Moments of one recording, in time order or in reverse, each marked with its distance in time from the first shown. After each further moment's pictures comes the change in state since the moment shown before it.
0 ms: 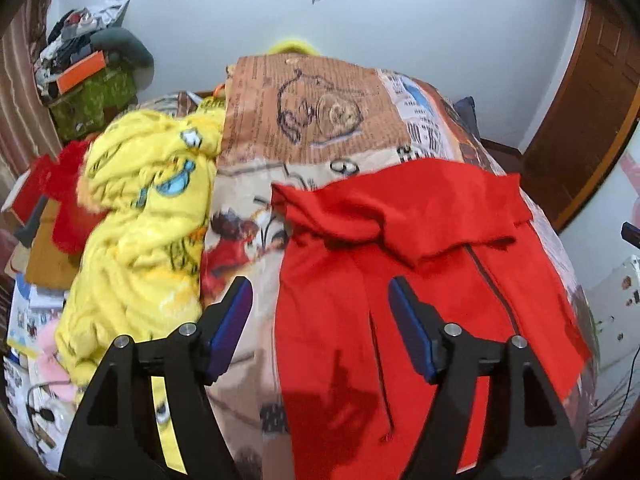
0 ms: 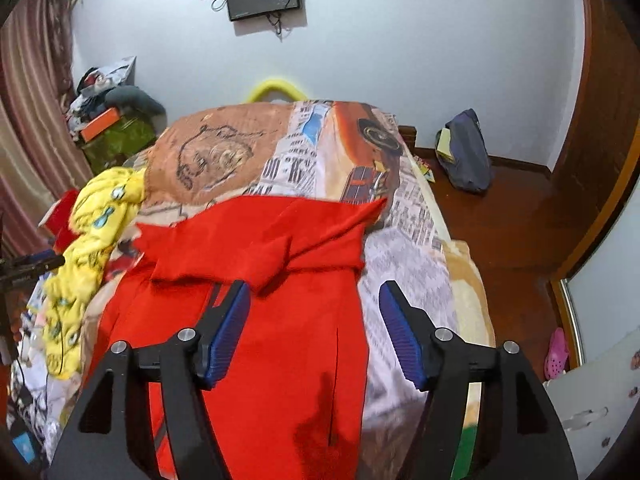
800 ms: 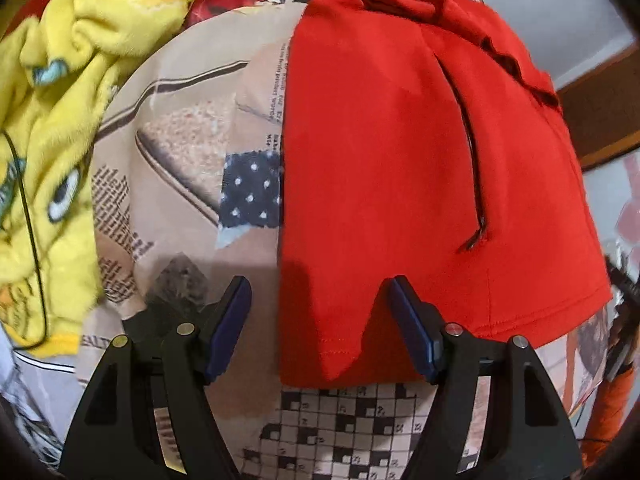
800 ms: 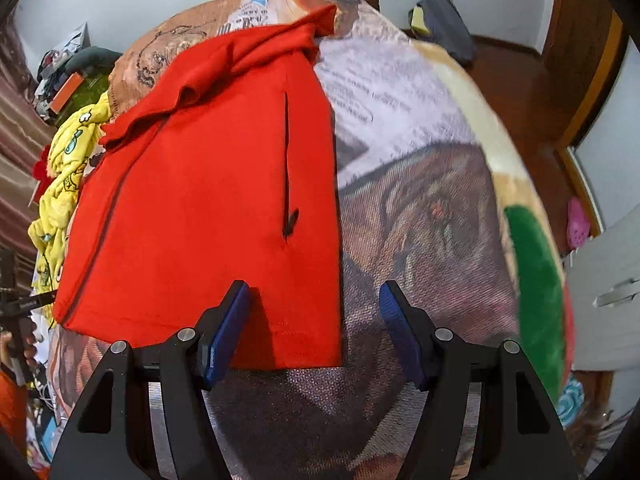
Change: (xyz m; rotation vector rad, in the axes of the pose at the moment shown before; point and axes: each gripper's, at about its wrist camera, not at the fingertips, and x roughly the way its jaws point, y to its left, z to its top) left arm 0.078 0.036 -0.176 -0.227 0.393 -0.144; right arm 0.051 -0.027 -0.148 0.219 0.287 0.035
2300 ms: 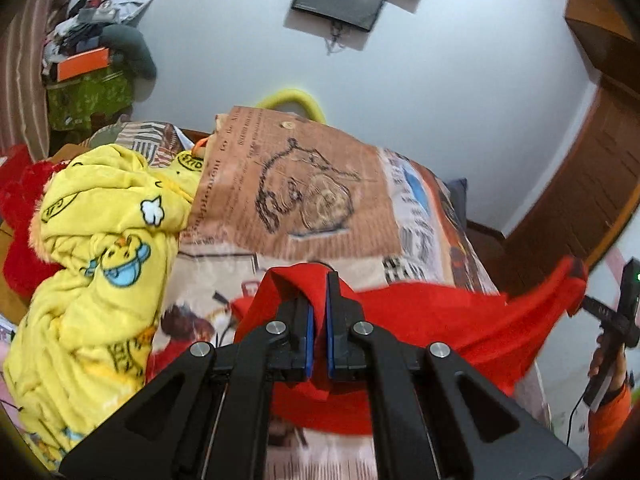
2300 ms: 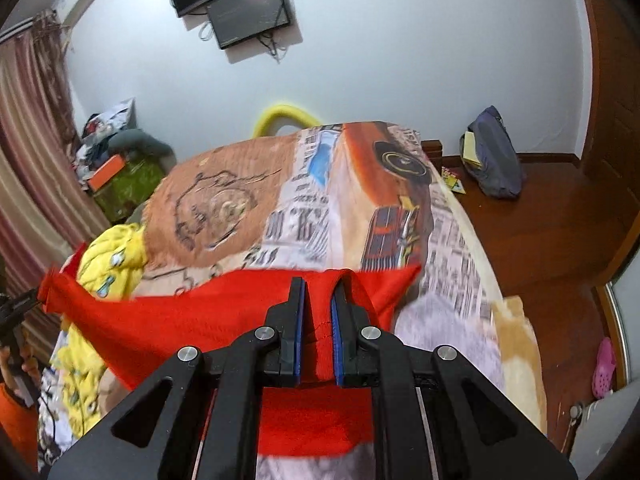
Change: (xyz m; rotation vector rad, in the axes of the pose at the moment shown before) left arm -0.121 -0.100 0.262 0.076 -0.598 -0.011; right arm -0.013 0.051 0.246 -0.089 -0.386 0.106
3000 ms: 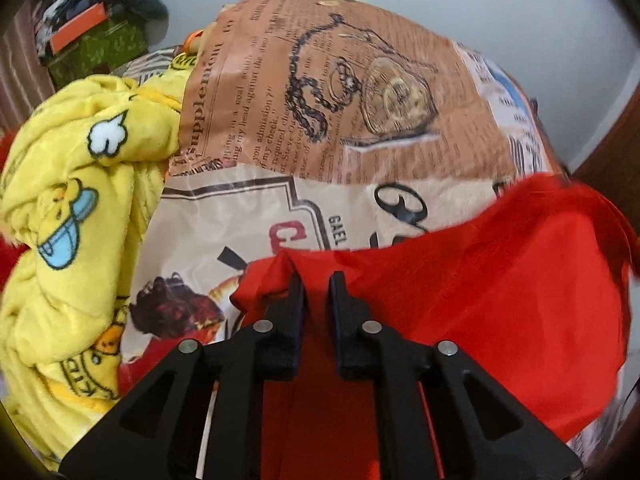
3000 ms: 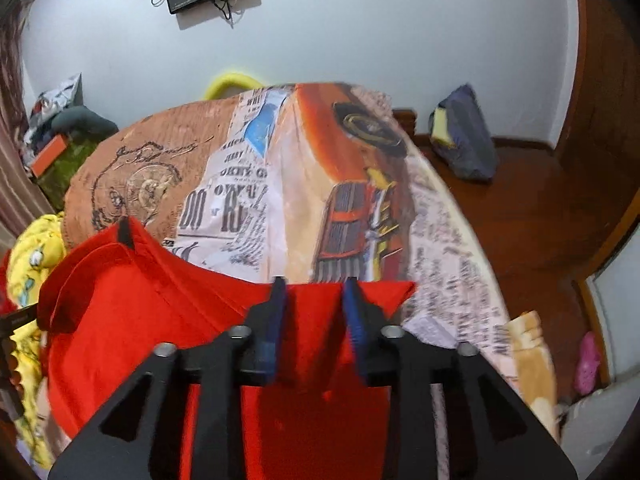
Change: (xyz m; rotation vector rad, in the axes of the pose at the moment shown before) left arm 0.158 0.014 -0.039 0.095 0.309 0.222; right arm 0.078 -0.021 0.000 -0.043 0.044 -0.211
